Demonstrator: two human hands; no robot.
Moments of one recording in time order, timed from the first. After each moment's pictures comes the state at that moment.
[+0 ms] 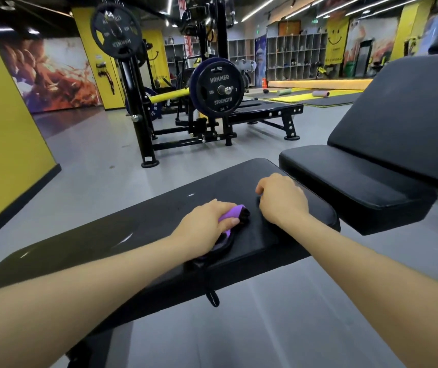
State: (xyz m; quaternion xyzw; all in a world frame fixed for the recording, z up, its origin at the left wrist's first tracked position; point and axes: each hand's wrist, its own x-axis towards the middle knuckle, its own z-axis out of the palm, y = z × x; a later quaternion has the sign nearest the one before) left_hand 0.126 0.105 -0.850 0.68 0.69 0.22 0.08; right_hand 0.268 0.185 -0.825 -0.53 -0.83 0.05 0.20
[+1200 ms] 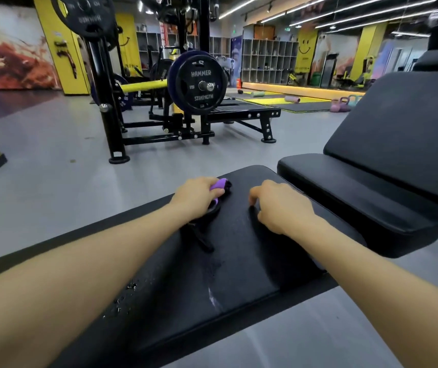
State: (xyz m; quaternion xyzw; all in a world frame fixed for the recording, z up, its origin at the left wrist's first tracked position) left_hand 0.051 0.231 -0.850 0.64 0.73 0.22 0.04; right_hand 0.235 0.214 -0.820 -0.52 -0.85 0.01 0.09
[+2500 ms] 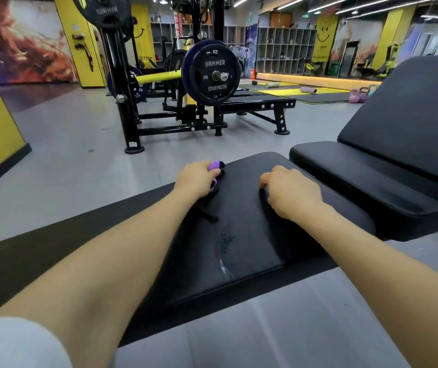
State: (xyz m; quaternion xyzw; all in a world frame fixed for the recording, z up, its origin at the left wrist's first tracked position) left_hand 0.037 0.228 -0.854 0.56 0.79 0.24 0.06; right_hand 0.236 0.206 -0.825 -0.52 -0.85 -0.04 0.10
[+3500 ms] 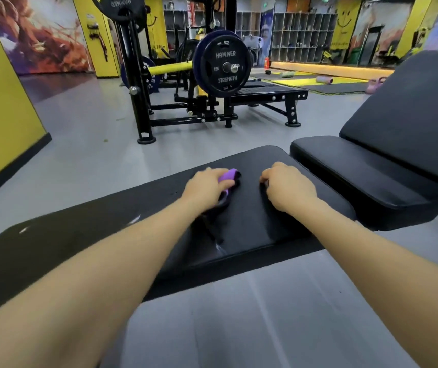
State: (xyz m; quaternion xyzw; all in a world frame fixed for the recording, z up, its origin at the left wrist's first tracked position) left_hand 0.083 0.161 -0.849 0.60 0.77 0.22 0.07; right_hand 0.249 0.199 -0.825 -0.51 -0.85 0.02 0.12
